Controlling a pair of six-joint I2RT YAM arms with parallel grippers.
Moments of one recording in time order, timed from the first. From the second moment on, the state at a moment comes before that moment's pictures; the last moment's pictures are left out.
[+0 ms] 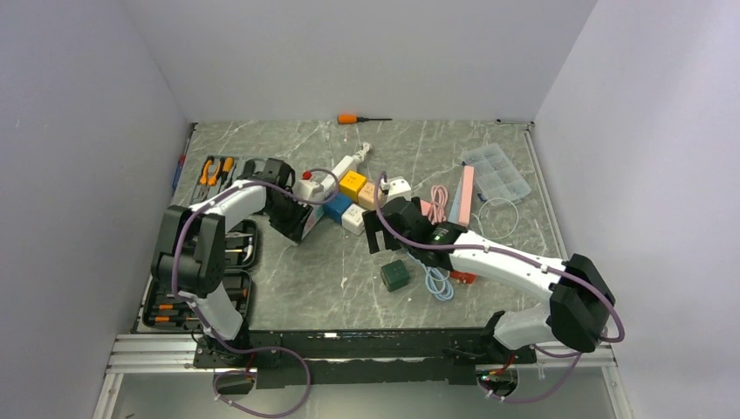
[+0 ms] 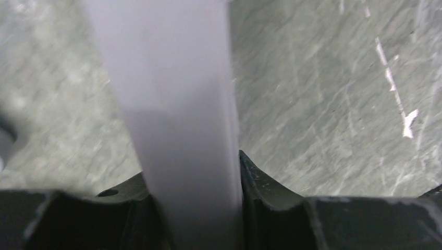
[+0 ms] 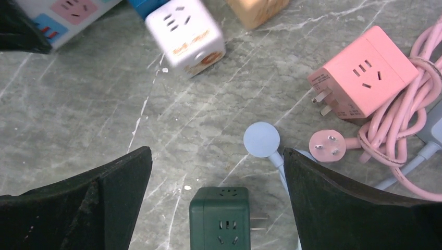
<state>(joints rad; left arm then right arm) -0.26 1.74 1.11 -0.68 0.31 0.37 0.90 1.33 0.90 -0.30 0.36 0.44</state>
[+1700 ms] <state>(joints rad) -0.21 1.60 1.05 -0.73 0.41 0.40 0.84 1.78 1.15 -0.01 0.04 0.21</state>
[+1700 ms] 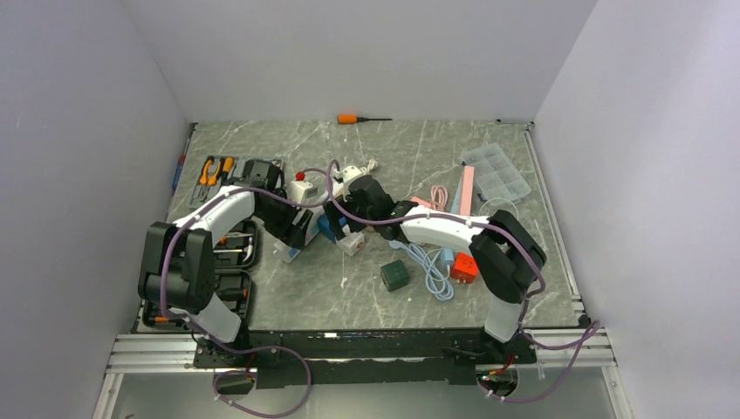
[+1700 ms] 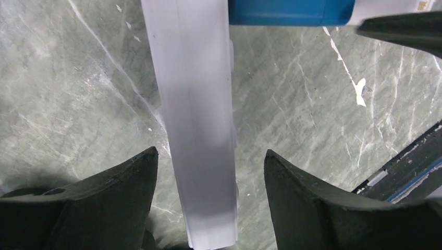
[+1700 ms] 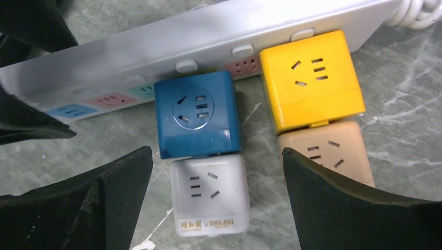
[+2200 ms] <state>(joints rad) -0.08 1.50 1.07 -0.82 0.54 0.41 0.88 1.93 1.23 0.00 0.02 0.18</state>
